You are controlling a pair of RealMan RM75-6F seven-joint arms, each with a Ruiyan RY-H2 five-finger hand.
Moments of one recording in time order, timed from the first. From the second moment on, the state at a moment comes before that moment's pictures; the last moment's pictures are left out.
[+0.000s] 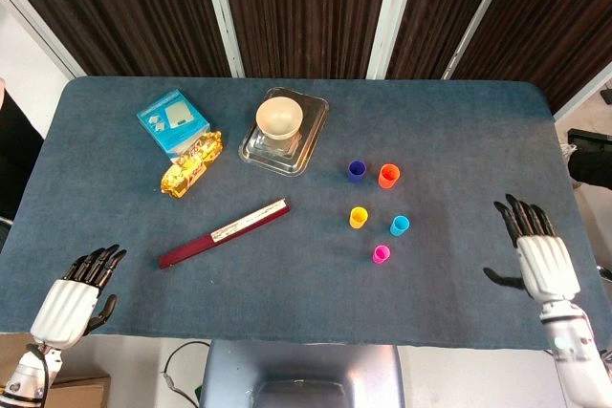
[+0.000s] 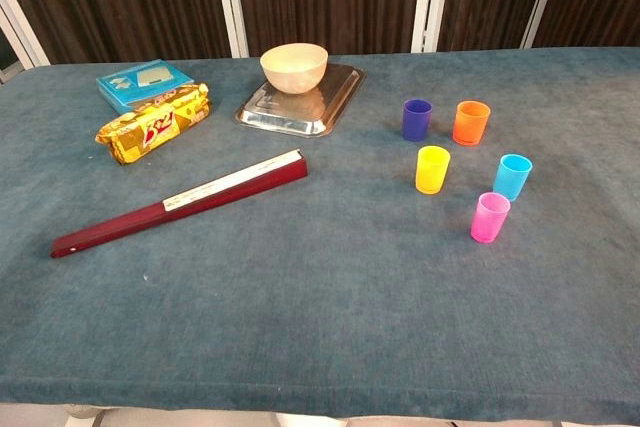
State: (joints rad) left arm -0.15 -1.22 0.04 -1.51 1.67 1.45 0.12; right arm 0.22 -1.12 0.16 -1.68 -1.35 1.24 -0.13
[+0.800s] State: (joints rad) left arm -0.18 -1.22 0.00 -1.49 1.54 1.37 0.12; right arm 1.01 -1.75 0.37 -0.78 -0.65 0.66 -0.51
